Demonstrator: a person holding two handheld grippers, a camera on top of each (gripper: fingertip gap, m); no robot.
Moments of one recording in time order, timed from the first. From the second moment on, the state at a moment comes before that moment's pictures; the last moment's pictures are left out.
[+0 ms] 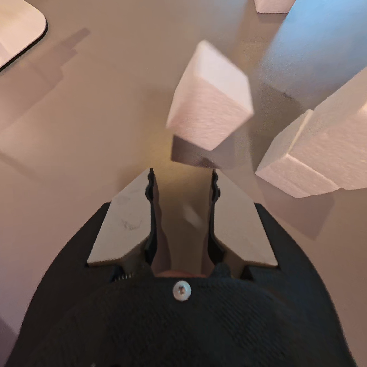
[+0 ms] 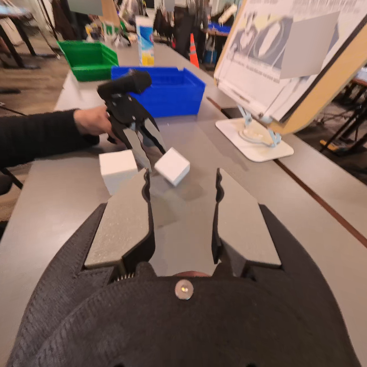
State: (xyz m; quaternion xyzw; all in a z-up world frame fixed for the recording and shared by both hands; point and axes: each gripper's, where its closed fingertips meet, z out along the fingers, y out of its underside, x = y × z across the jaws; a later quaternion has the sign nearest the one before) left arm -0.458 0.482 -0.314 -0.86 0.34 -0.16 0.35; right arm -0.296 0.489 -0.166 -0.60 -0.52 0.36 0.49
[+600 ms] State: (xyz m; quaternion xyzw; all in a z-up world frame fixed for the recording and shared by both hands) left arm -0.465 0.483 -0.315 -0.87 0.32 -0.16 0.35; right arm -0.270 0.548 -0.235 -0.73 -0.50 0.13 0.45
